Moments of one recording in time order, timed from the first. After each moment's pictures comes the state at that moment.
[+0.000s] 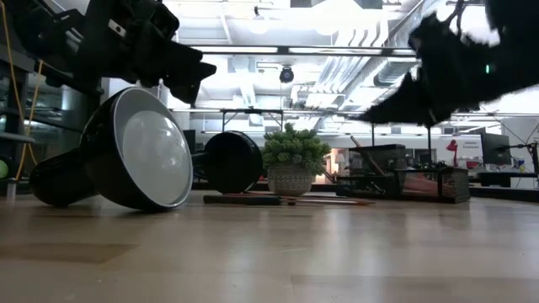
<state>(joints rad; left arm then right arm) 0.27 1.21 0.33 0.72 0.48 -0.01 0.43 1.48 0.34 0.78 0.82 0.27</state>
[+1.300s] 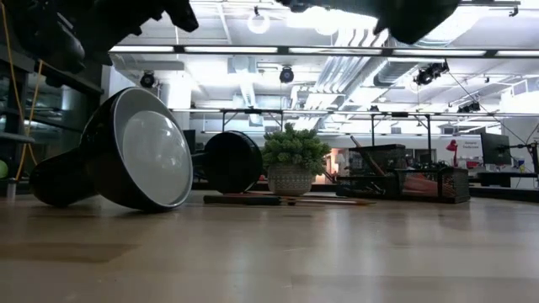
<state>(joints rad) 0.23 1.22 0.33 1.35 0.47 -0.02 0.16 1.80 0.98 1.19 0.26 -0.50</state>
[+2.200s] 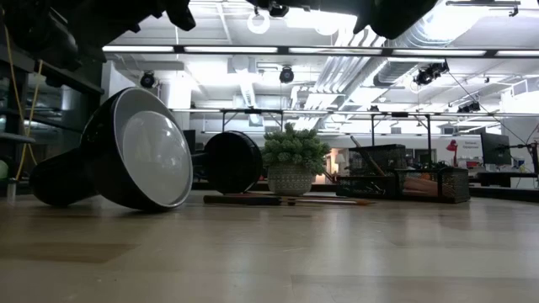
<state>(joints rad) 0.18 1.22 0.33 1.34 0.31 0.04 0.15 1.87 1.10 1.06 0.23 -0.45</state>
